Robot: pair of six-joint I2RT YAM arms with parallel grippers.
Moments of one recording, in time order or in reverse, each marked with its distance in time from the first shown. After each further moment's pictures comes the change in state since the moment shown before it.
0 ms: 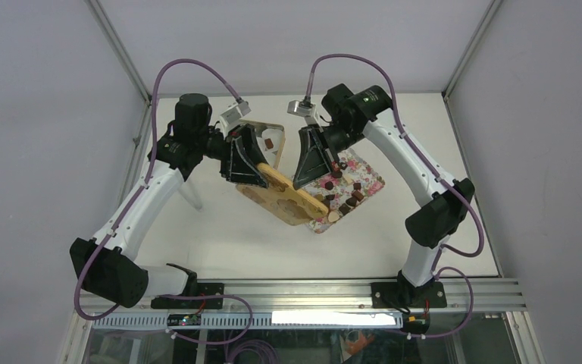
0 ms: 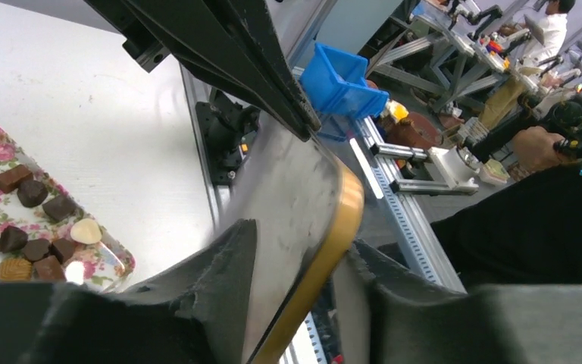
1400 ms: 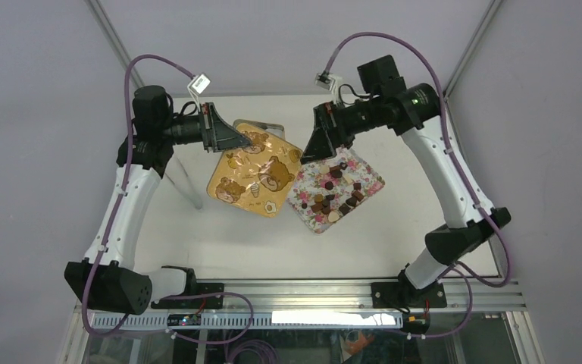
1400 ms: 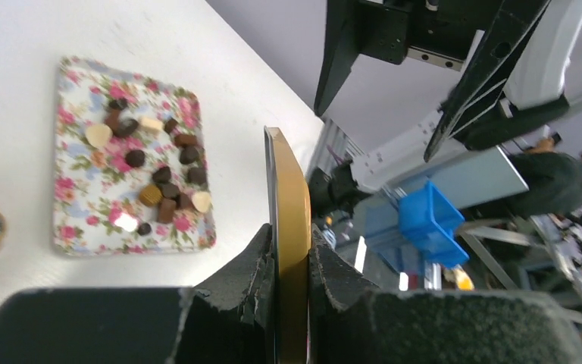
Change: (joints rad) left arm 0.234 -0.057 0.034 -0.008 -0.357 -0.331; right arm -0.100 -0.151 0.047 0.310 0.583 0.603
